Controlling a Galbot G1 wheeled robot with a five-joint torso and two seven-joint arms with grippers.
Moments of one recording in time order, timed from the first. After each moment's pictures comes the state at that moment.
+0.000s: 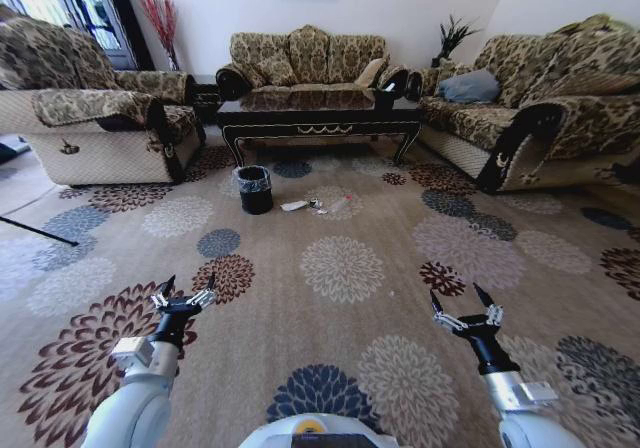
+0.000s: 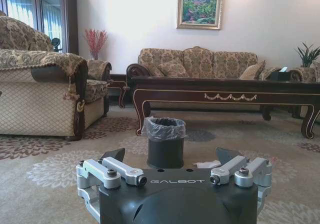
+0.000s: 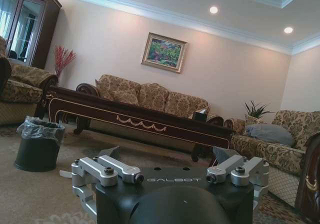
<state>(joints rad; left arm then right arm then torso) 1.72 -1.22 -0.72 -2.33 -0.44 0.14 -0.16 -1.83 1.27 0.92 2.09 0.28 0.36 -0.17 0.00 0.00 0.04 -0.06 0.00</state>
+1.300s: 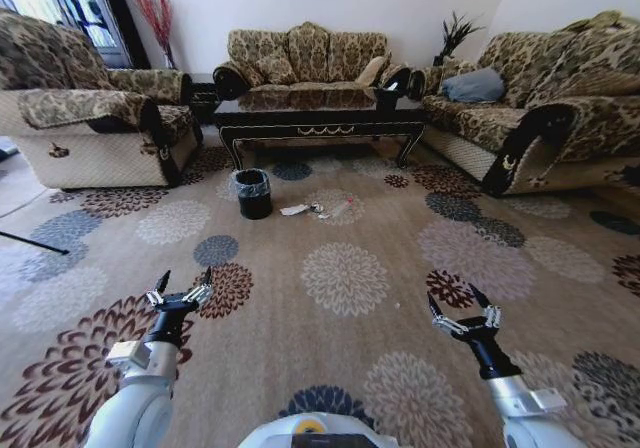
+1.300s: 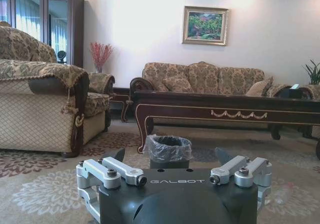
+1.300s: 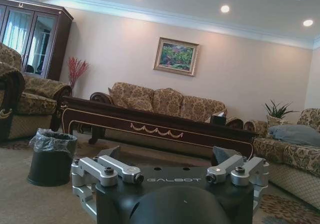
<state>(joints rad) 1.73 -1.24 -0.72 -2.32 -0.43 0.04 -0.17 -1.84 1.29 0.94 2.08 0.36 0.40 -0.29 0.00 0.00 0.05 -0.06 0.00</state>
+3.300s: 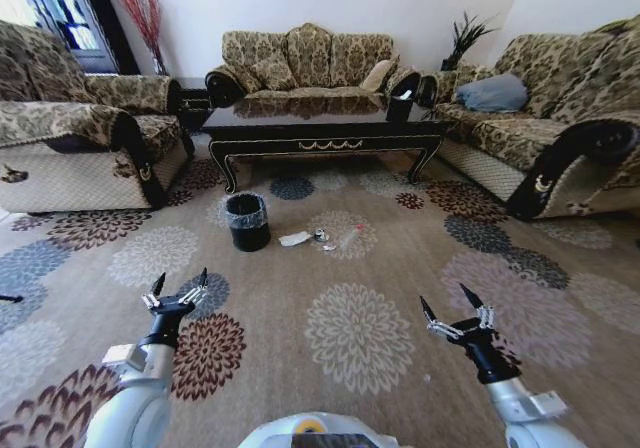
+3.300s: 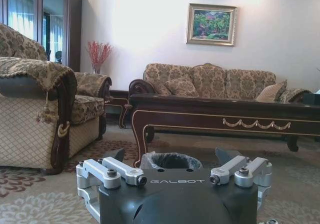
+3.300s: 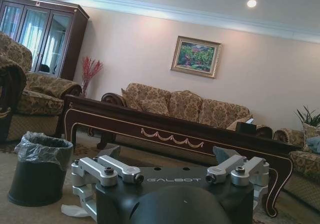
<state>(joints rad) 1.74 -1.25 -0.73 -2.32 -0.44 0.02 -0.17 -1.85 1.29 0.95 2.10 0.36 0.41 -0.39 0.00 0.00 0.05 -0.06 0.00</state>
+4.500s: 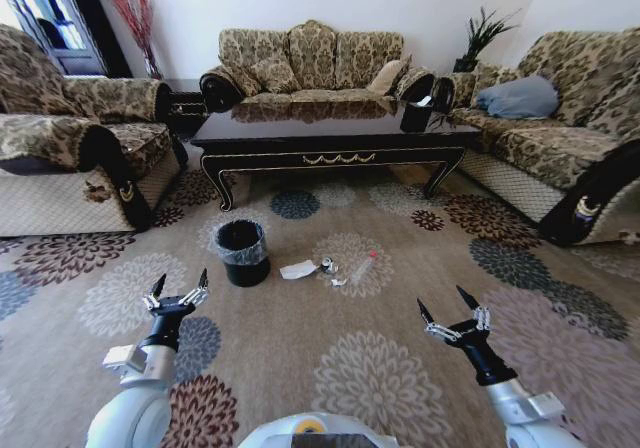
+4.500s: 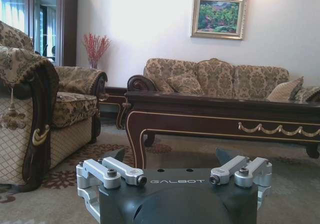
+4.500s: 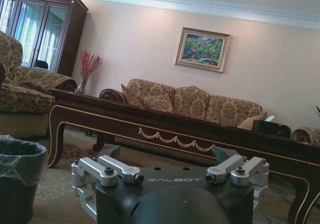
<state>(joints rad) 1.75 -1.26 -0.73 -2.31 -0.44 0.02 -0.17 -1.85 1.29 0.95 2.09 0.36 0.41 -0.41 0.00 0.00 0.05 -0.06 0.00</state>
